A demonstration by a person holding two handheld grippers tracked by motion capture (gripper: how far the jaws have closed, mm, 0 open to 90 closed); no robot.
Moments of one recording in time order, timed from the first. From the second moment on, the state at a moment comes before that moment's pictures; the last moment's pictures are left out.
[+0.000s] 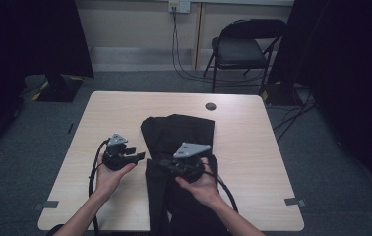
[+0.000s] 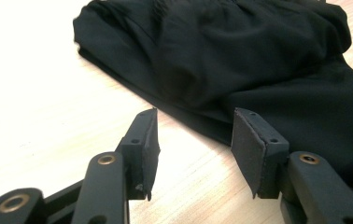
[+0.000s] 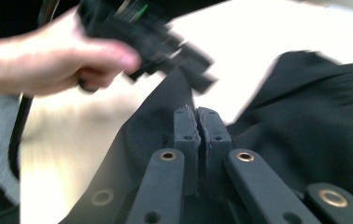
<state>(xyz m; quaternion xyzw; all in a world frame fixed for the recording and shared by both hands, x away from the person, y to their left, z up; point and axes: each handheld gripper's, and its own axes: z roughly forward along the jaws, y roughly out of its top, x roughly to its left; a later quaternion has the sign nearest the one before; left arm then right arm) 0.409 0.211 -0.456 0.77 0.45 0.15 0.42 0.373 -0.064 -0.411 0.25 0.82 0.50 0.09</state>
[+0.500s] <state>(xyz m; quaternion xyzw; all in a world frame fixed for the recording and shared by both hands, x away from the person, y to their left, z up) 0.394 0.139 -0.472 0.85 0.35 0.09 0.38 0.399 -0.167 -0.450 0.34 0.83 0.44 0.11</state>
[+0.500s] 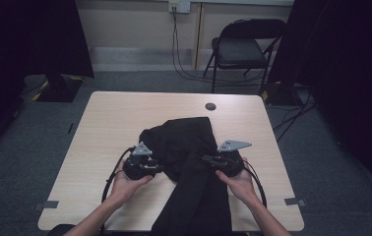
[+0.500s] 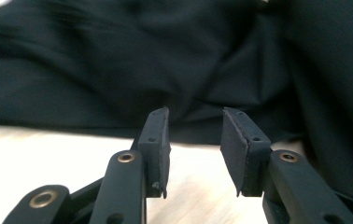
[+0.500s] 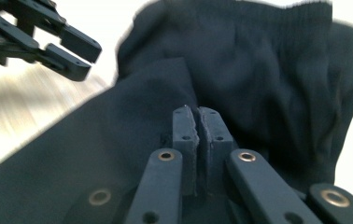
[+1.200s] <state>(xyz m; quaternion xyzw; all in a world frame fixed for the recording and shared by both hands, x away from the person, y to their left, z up) 0.406 0.107 -0.489 0.89 0.27 0.14 0.34 0.403 -0.169 -0.490 0.34 0.86 0.36 0.12</state>
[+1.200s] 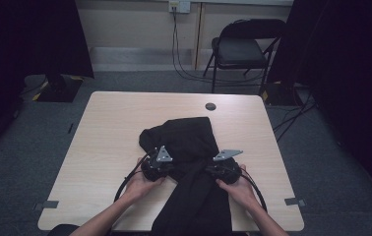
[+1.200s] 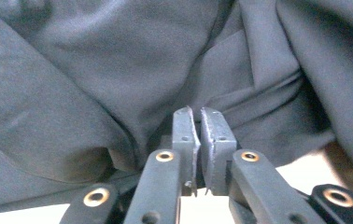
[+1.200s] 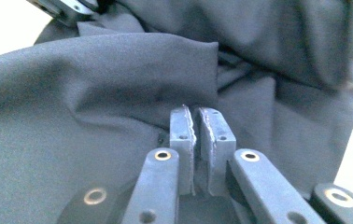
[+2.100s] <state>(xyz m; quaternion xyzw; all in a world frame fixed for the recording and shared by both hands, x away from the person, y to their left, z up) 0.400 0.139 -0.462 0.87 0.30 0.13 0.38 0.398 -0.164 -0.453 0.33 0.84 0.39 0.17</state>
